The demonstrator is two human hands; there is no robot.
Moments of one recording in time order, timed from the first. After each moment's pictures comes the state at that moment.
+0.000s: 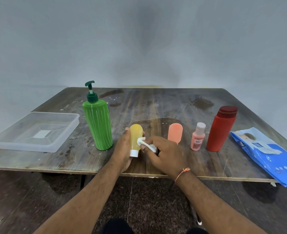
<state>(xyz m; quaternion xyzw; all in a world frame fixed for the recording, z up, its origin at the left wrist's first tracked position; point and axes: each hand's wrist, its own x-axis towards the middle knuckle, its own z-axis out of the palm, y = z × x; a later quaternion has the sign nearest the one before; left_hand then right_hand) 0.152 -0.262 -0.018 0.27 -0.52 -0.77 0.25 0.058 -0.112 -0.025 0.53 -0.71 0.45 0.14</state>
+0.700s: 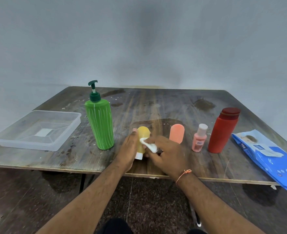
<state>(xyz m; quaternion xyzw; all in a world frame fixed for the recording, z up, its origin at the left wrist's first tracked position) 0.144 -0.259 -0.032 0.29 -0.62 -0.68 0.27 0.057 -0.112 -0.027 0.53 -0.68 0.48 0.16</state>
